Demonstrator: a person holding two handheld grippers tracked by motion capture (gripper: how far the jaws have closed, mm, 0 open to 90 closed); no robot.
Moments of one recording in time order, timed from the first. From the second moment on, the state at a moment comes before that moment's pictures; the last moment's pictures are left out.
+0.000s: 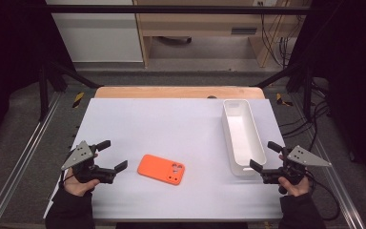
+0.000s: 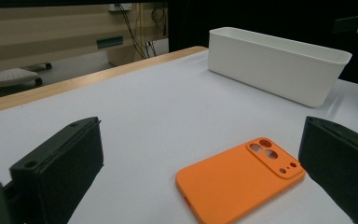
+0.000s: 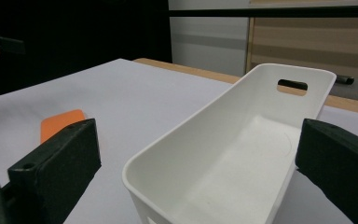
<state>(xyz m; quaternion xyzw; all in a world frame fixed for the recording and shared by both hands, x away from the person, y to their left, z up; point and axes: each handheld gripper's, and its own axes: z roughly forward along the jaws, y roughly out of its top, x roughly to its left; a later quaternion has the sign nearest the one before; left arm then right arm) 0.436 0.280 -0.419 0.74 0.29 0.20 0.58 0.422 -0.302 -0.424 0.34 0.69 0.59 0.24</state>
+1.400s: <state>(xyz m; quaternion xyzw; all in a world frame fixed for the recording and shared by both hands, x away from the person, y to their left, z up) 0.425 0.181 -0.434 0.82 0.28 0.12 0.48 0.422 -0.301 -0.422 0.34 0.70 0.58 0.24</state>
